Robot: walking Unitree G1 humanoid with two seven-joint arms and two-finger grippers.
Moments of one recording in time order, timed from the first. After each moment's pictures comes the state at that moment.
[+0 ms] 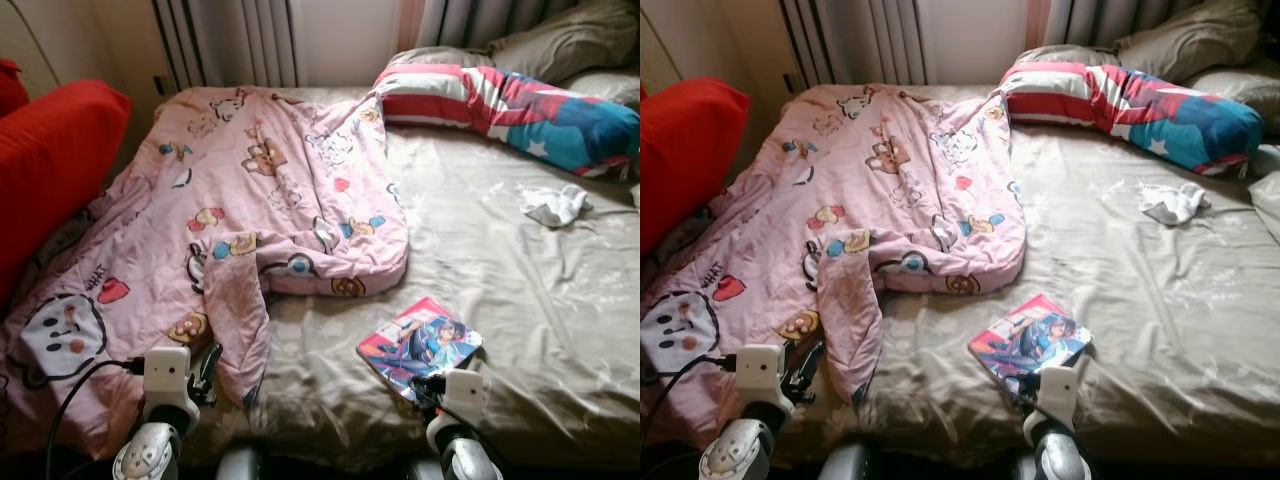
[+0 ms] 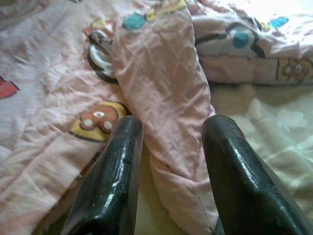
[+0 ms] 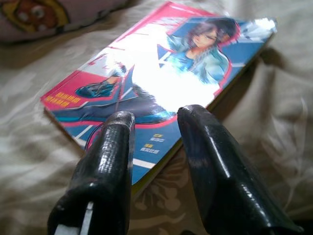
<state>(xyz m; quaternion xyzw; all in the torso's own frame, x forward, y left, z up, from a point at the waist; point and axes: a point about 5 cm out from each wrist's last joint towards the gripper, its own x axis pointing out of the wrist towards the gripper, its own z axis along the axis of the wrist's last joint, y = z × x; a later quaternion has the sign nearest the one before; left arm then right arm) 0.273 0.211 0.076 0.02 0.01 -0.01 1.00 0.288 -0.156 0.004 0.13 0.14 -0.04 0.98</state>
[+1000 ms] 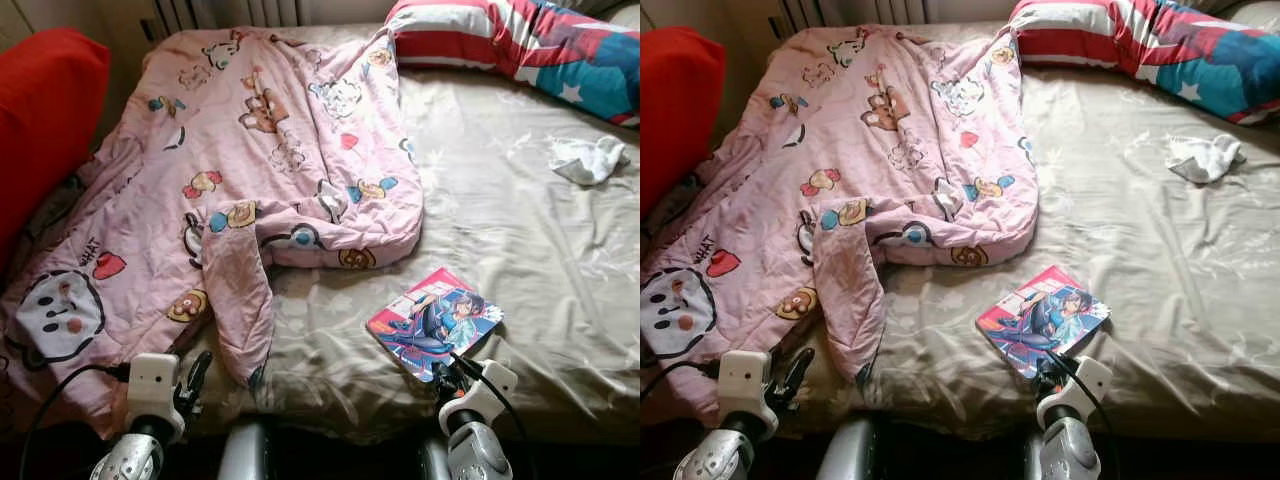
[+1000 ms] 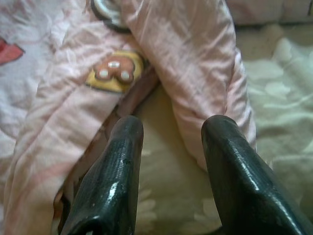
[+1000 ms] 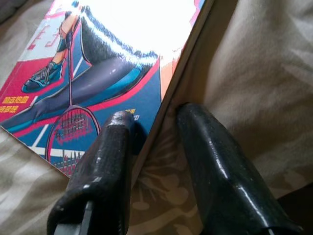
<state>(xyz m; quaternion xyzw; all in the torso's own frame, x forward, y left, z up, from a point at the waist) 0.250 0.224 0.082 0.05 0.02 -0.01 1.00 0.299 -0.165 0.009 0.28 0.13 -0.09 0.95</state>
